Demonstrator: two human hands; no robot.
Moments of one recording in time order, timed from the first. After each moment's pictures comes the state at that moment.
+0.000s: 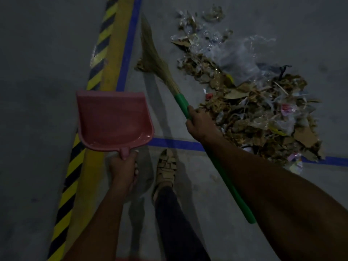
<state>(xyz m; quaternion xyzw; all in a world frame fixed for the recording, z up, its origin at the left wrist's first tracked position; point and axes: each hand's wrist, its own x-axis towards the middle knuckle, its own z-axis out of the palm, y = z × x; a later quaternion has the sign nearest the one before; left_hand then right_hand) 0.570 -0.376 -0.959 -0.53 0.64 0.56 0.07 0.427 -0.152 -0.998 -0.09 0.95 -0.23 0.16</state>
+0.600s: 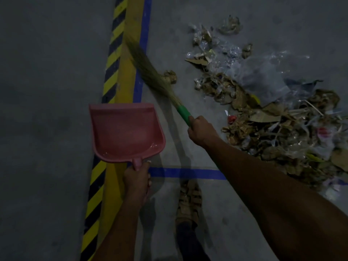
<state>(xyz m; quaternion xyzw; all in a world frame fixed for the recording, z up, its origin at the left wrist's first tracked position) 0.429 -0.465 -0.996 -0.53 0.63 0.55 0.13 0.284 -0.265 -1.040 -0.03 0.95 -0.18 0.27</state>
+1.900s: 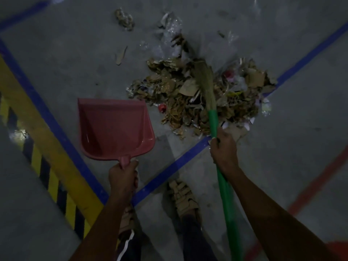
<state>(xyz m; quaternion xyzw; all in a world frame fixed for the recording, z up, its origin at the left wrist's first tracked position) 0.344 -0.356 -0.956 -0.23 0.79 0.47 0.33 0.483 -0.089 -0.996 0.46 0.83 -0.32 -0.01</state>
